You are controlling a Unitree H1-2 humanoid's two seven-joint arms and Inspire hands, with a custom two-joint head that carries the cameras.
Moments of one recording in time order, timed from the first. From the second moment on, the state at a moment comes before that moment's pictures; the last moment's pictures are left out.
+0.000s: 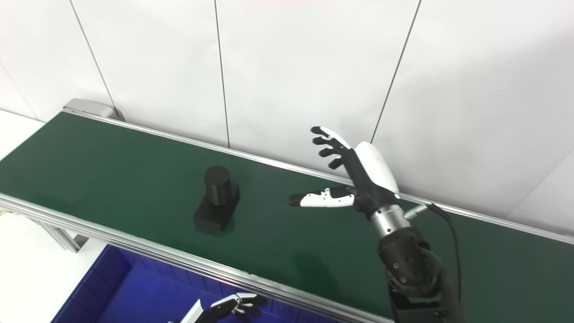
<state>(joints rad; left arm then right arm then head) 0.17 0.48 -0.98 0.10 0.23 -0.44 0.87 -0.52 -0.08 0.36 0.03 -0.53 0.10 0.28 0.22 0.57</state>
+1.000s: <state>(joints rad) 0.15 0.52 -1.06 0.10 0.27 -0.44 0.96 -0.65 0.03 0.49 0.40 -0.61 0.10 0.25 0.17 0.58</state>
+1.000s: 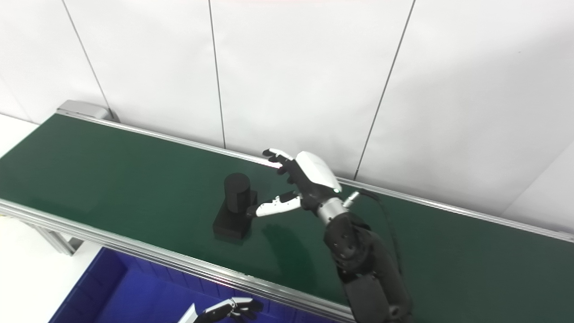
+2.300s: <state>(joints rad) 0.17 0.52 -1.11 0.07 0.30 -0.44 1.04 -0.74 0.16 0.55 0.88 -0.60 -0.02 -0.05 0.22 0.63</state>
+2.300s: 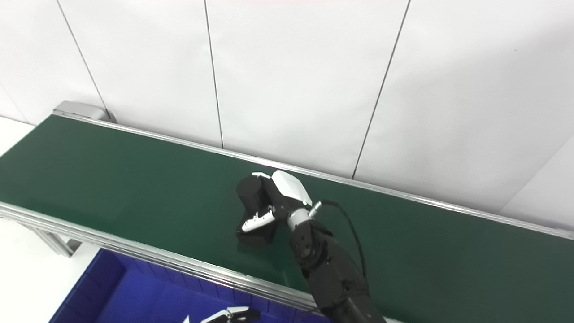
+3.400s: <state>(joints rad) 0.16 0.53 -1.08 0.07 0.28 -0.44 0.99 -0.47 0.07 0.46 0.50 -0.60 -0.17 -0.29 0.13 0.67</state>
